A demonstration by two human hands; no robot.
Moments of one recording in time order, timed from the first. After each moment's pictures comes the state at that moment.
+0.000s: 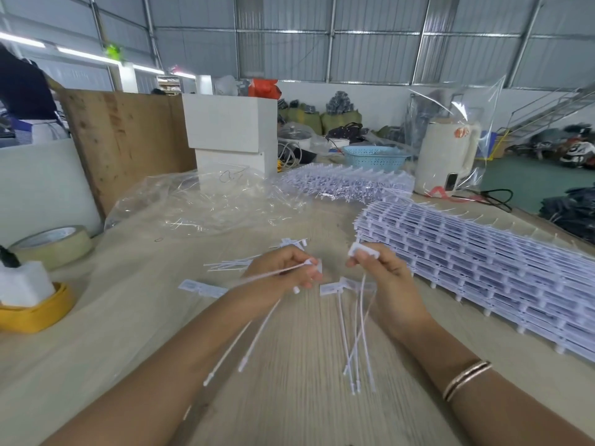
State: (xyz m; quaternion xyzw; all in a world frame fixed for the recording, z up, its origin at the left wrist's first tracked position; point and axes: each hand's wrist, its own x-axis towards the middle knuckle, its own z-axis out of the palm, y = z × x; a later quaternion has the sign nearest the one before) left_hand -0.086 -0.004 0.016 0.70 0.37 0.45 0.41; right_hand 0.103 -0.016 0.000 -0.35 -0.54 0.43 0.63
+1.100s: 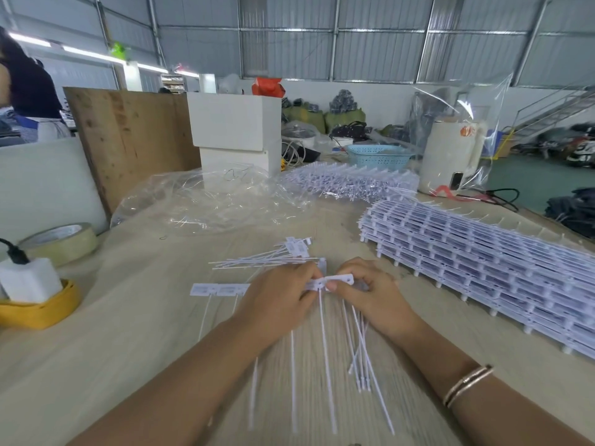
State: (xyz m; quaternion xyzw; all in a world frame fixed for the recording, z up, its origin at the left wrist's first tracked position) left_hand -0.083 -0.006 -0.005 0.84 0.45 0.30 -0.02; right_hand 0.089 -0.017 -0.005 -0.46 -0.70 0.25 0.48
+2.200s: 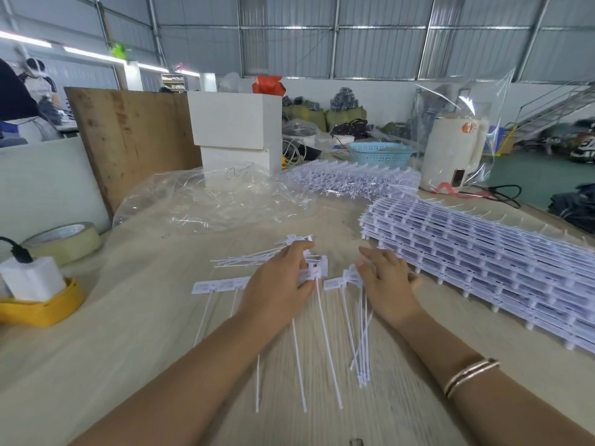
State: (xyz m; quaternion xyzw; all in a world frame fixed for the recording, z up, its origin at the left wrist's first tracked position) left_hand -0.081 -0.008 -0.002 0.79 0.48 0.37 0.05; right_hand 0.111 0.003 -0.018 -0.66 -0.65 0.07 0.37
